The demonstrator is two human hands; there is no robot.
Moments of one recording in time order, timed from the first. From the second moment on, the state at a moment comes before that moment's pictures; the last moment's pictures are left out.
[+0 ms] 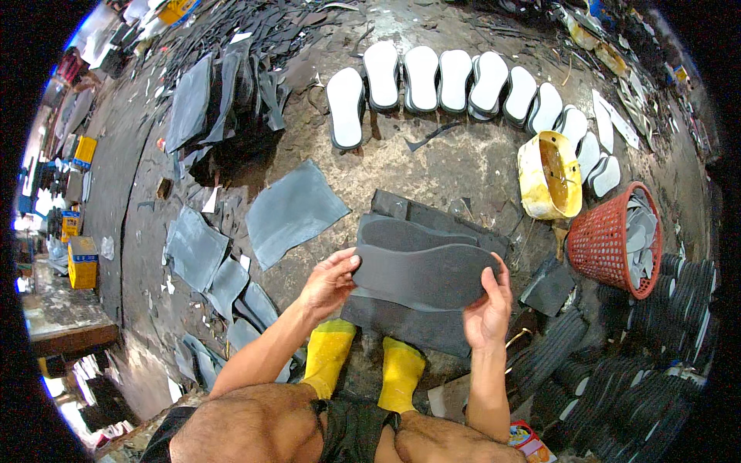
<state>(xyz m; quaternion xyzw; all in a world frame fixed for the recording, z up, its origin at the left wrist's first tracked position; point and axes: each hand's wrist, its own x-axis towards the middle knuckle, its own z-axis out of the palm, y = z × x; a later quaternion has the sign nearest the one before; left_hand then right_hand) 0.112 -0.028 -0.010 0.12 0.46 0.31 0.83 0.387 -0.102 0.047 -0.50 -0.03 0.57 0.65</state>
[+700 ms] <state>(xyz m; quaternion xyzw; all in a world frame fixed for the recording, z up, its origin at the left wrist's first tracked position) 0.102 -0.043 -0.055 0.51 0.66 0.21 0.51 0.415 -0.144 -0.060 -0.76 -0.18 0.41 0.46</state>
